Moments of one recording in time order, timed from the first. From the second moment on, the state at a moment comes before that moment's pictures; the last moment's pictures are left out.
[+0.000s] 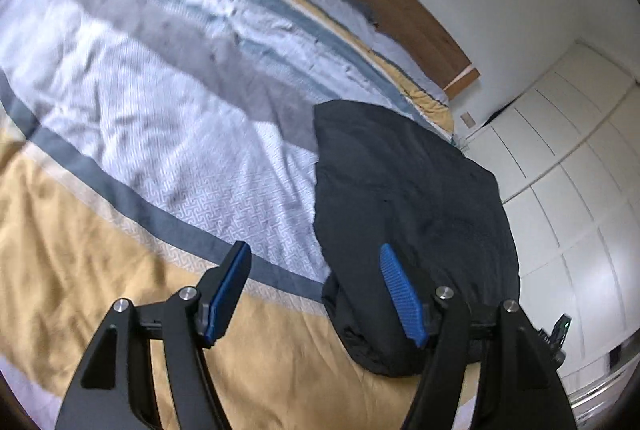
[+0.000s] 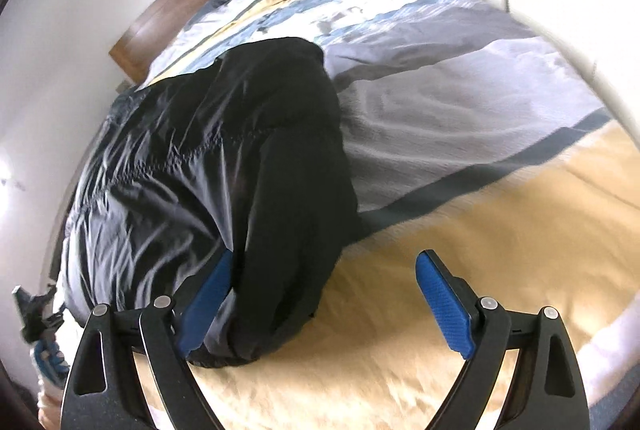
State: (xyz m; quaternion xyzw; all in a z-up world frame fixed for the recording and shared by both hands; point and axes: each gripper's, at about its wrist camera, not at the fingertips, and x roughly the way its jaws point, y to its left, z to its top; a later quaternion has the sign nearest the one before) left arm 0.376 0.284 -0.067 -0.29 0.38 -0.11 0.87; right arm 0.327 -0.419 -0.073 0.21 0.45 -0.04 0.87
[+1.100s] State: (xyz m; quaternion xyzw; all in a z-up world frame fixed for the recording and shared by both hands) left arm 0.137 0.068 0.055 0.00 0.28 0.05 0.96; right arm 0.138 -0.234 0.023 0.06 0.35 -0.03 0.93
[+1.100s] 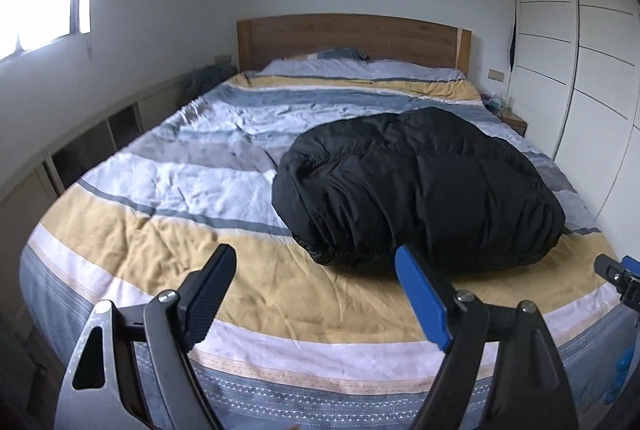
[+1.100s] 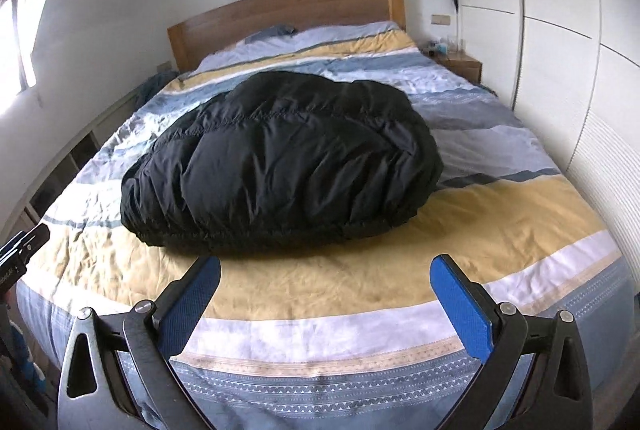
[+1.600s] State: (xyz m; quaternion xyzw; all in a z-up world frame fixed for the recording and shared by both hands) left arm 0.128 0.053 0.061 0.03 0.27 0.08 0.96; right arm 0.130 -0.240 0.023 0.05 0.35 -0.05 0.94
